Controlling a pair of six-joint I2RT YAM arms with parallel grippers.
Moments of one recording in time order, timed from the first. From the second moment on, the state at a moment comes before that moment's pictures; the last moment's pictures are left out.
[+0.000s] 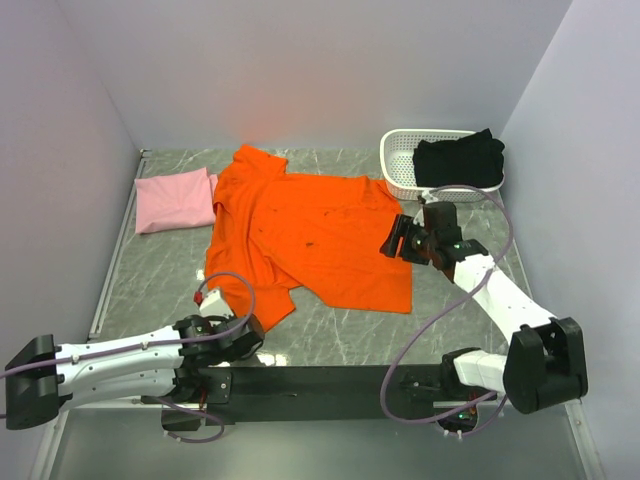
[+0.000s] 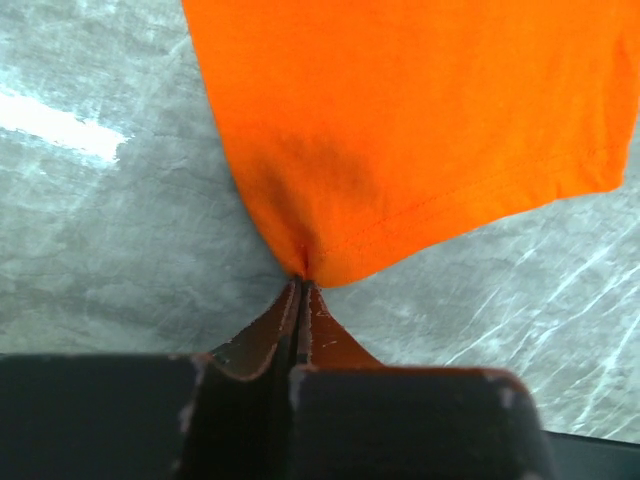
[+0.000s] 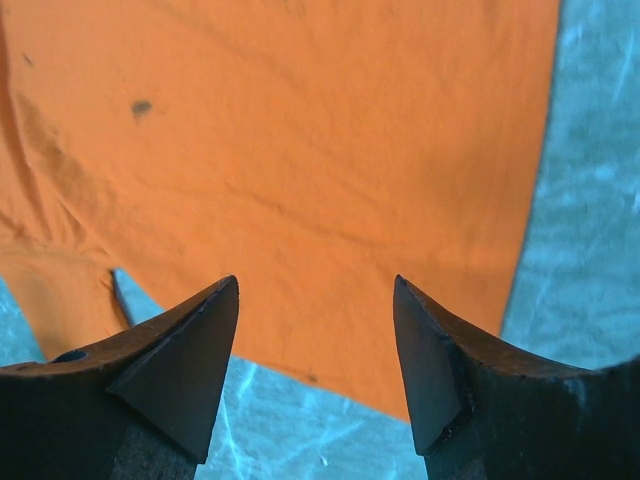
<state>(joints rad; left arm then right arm) -1.16 0.83 0.37 -0.80 -0.47 -1.64 0.24 1.22 0.79 -0.35 -0.18 0.46</state>
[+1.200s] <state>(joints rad) -1.17 0.48 0.62 -1.03 -0.65 -1.53 0.31 1.00 0.55 -0.59 0.07 0.68</state>
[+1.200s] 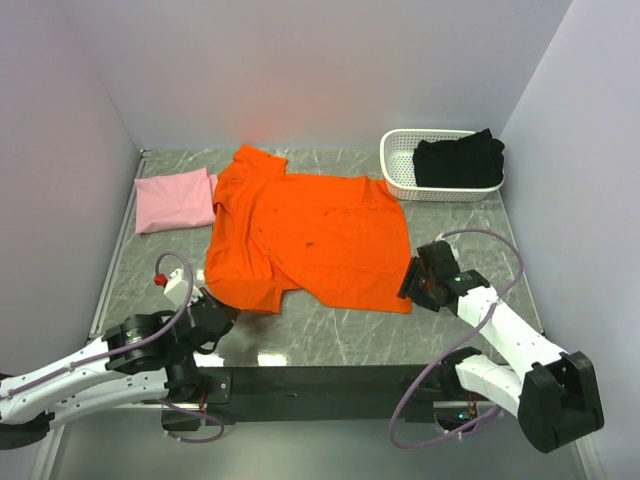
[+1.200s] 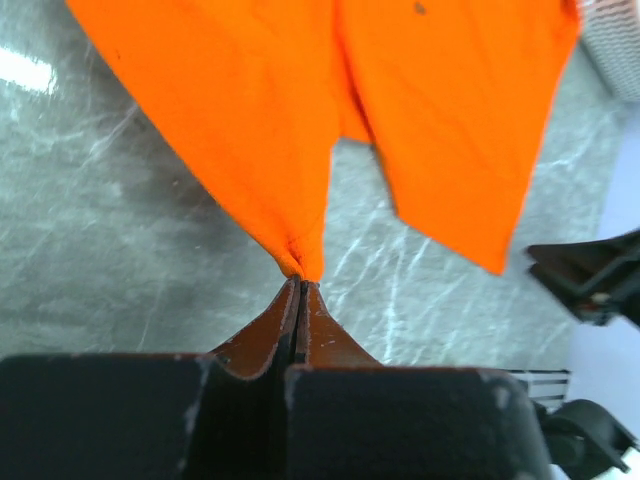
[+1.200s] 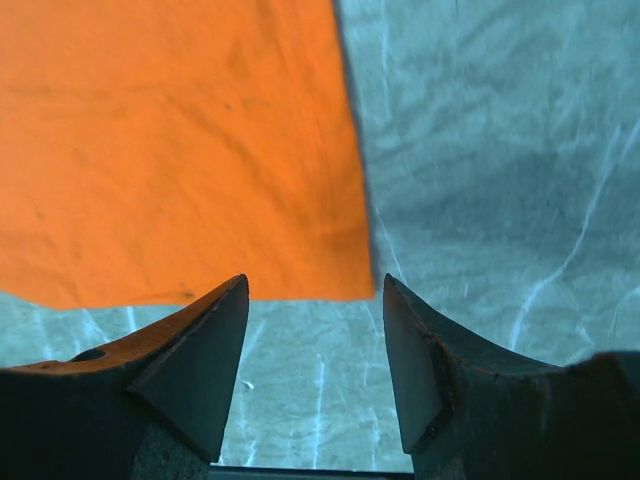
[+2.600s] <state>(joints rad) -1.17 0.38 0.65 -1.05 -0.57 -1.40 0.51 0.86 0.59 -0.89 0.23 0.90</state>
